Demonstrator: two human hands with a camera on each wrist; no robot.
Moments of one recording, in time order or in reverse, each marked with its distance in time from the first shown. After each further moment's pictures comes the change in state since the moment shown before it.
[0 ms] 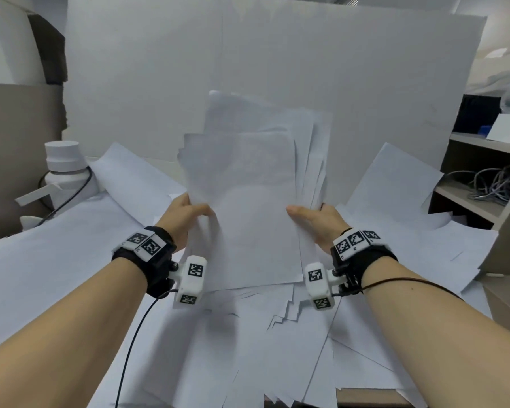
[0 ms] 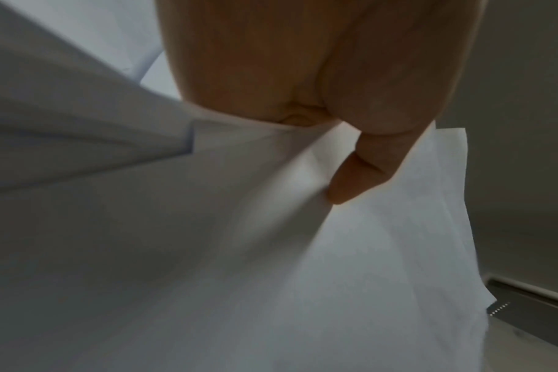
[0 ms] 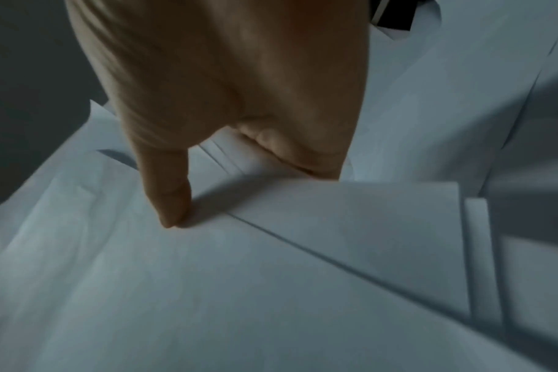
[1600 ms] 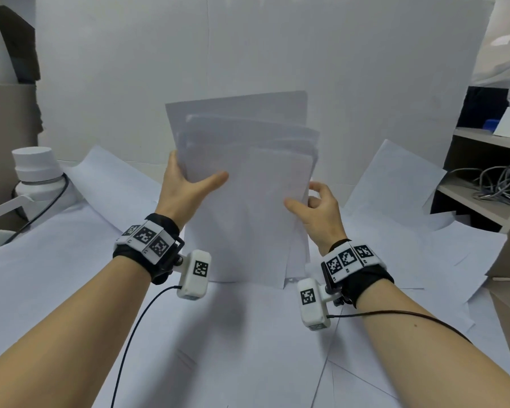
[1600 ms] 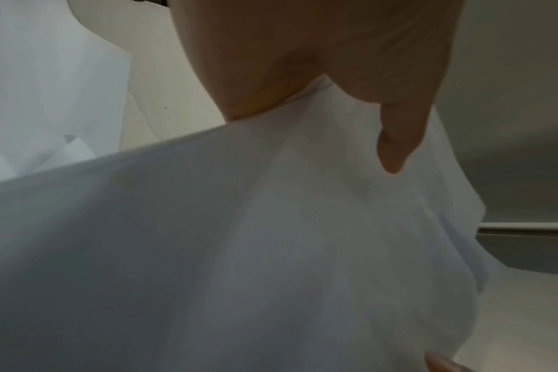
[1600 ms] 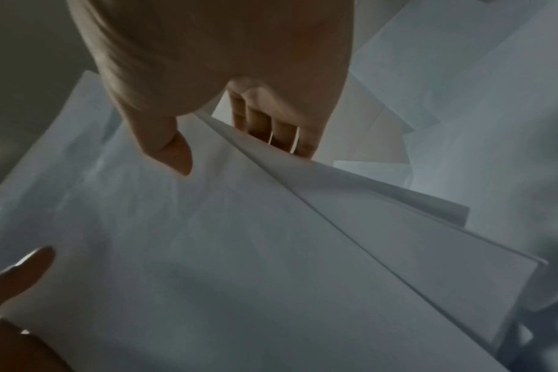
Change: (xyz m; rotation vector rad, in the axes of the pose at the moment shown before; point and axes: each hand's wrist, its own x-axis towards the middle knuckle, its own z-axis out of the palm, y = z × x) left_hand 0.034 0.038 0.033 0.037 0.086 0.455; right_hand 0.012 -0.009 0.005 0.024 0.074 -0.349
